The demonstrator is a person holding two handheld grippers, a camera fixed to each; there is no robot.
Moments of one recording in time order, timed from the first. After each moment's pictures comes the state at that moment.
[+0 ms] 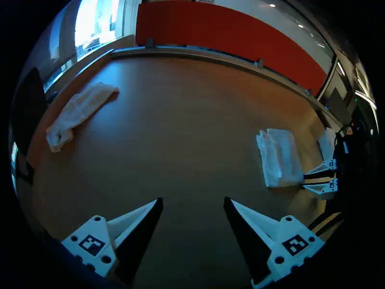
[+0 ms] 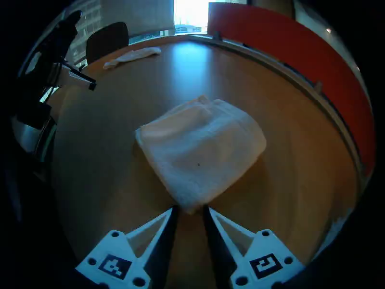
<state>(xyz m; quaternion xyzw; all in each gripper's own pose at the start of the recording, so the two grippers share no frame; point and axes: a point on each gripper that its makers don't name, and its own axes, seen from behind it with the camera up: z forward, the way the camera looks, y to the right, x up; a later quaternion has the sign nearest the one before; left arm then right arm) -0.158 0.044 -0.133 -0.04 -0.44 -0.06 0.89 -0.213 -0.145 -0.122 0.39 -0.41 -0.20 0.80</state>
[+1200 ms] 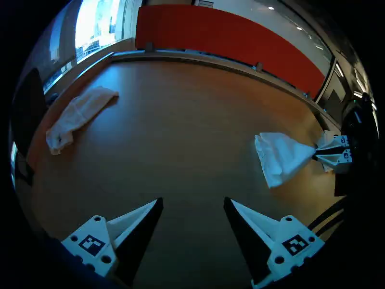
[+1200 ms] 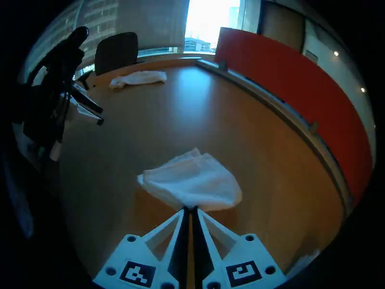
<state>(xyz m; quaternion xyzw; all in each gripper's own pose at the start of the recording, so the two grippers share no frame) -0.150 0.044 -0.128 -0.04 -0.43 -0.07 0.90 -0.114 -0.177 -0.070 0.41 -0.33 -0.23 0.82</state>
